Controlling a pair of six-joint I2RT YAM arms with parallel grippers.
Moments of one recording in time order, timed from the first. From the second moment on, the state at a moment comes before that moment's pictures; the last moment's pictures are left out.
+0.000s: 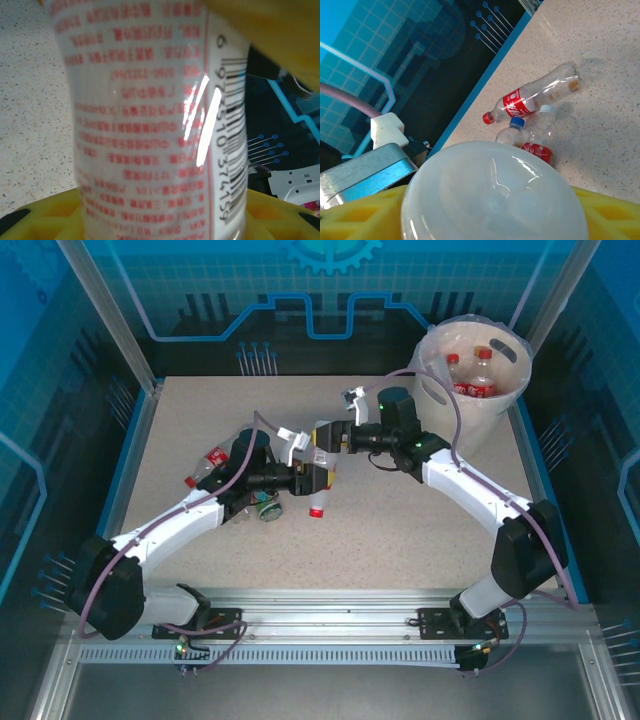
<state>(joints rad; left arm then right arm) -0.50 1.31 0.86 0.03 0.66 -0.53 0.50 1.55 1.24 -0.10 -0.65 0.54</state>
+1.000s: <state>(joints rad) -0.45 1.10 0.76 -0.09 0.45 -0.52 0.24 1.38 1.70 -0.31 -0.31 0.11</state>
